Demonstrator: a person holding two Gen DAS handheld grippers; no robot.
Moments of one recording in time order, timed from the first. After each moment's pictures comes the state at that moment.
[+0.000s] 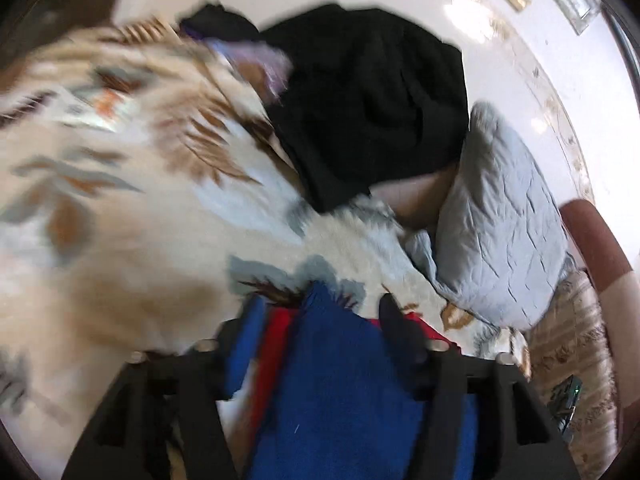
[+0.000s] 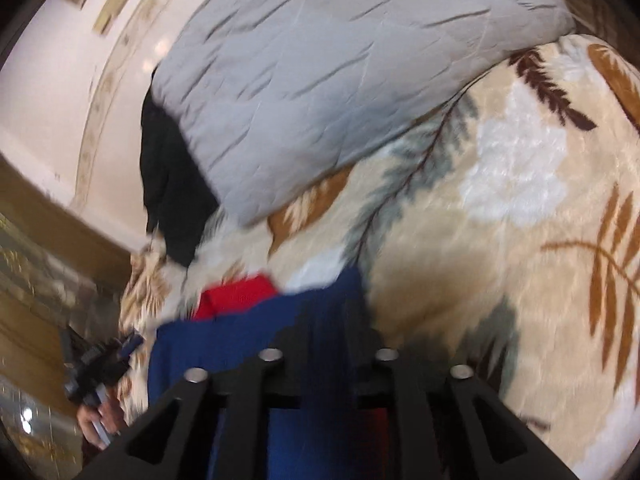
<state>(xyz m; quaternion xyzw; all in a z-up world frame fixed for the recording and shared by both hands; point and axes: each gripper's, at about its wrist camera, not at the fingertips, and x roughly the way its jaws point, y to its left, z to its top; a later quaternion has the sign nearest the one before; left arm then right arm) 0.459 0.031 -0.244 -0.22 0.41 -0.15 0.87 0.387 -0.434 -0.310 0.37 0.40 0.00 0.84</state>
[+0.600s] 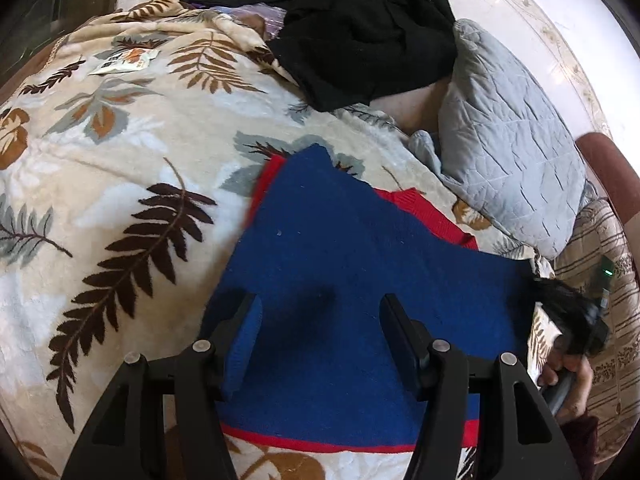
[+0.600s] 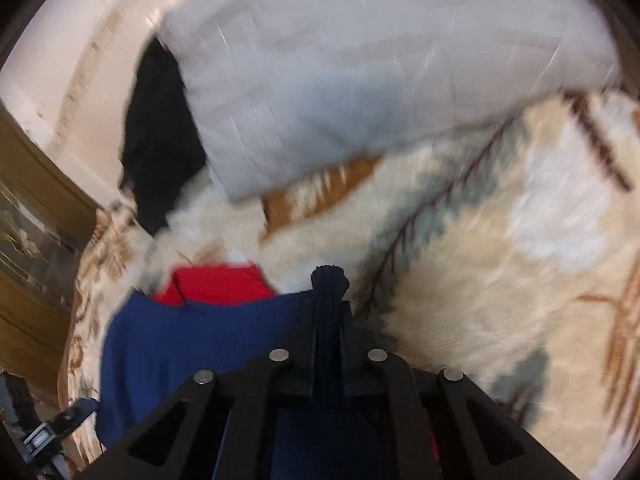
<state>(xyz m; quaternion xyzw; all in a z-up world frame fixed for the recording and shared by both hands) 0.371 -0.010 -0.273 -0.16 0.49 -0.14 0.85 0.418 -0.406 -0.300 0.28 0.41 -0.02 0.87</state>
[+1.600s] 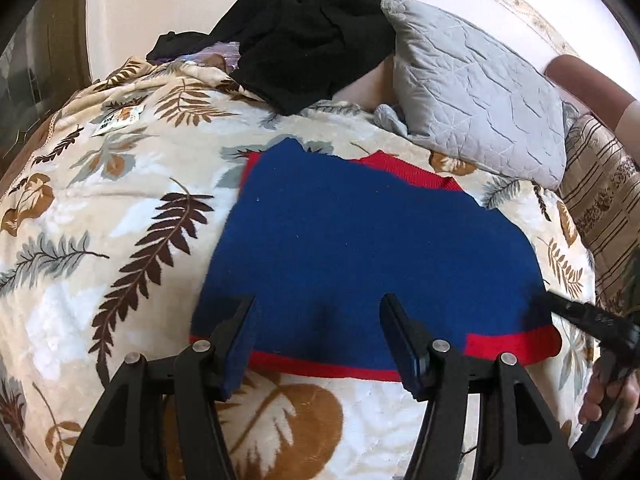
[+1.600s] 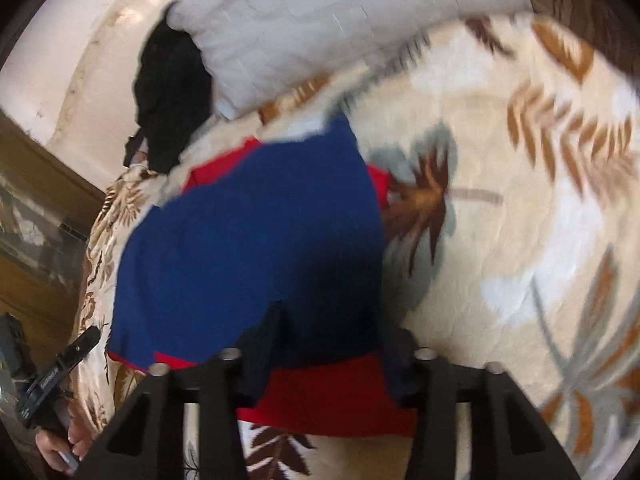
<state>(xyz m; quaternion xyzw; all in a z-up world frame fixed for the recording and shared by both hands) 0.301 -0.031 -0.259 -0.02 0.45 -0.15 0.88 0.268 -0.362 -0.308 0.30 0.45 -0.03 0.84</state>
